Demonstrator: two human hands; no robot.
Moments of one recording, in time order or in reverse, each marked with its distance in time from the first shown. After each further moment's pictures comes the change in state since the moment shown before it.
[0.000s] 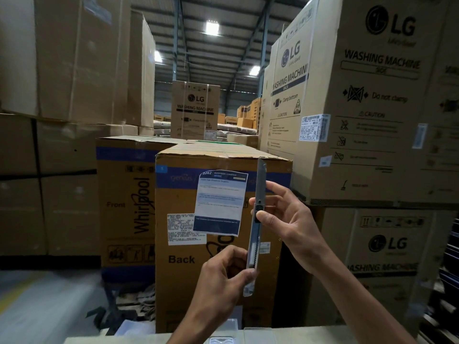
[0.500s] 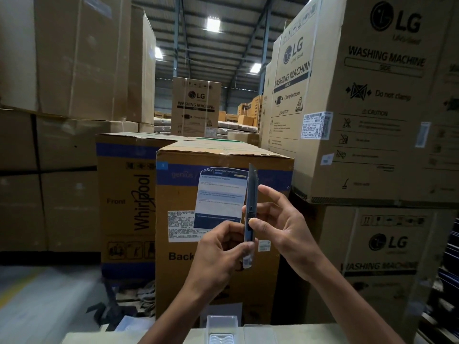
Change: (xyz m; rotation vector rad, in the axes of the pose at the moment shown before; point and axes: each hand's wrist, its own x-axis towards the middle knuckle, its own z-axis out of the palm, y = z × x) left_hand 0.021 0.017 -0.016 -0.144 0.022 0.087; right_hand -0.009 0.004 0.015 0.016 -0.037 0.064
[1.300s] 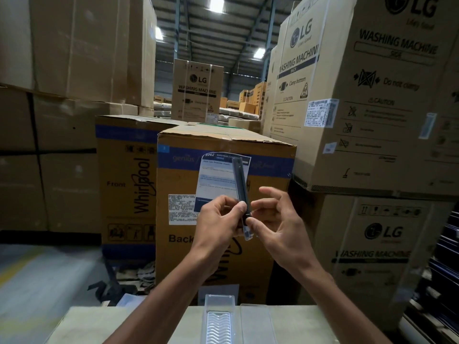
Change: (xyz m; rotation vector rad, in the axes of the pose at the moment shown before) left_hand 0.018 0.000 0.002 -0.168 0.168 -0.114; right_hand -0.025 0.008 0.024 -0.339 0.156 -0.077
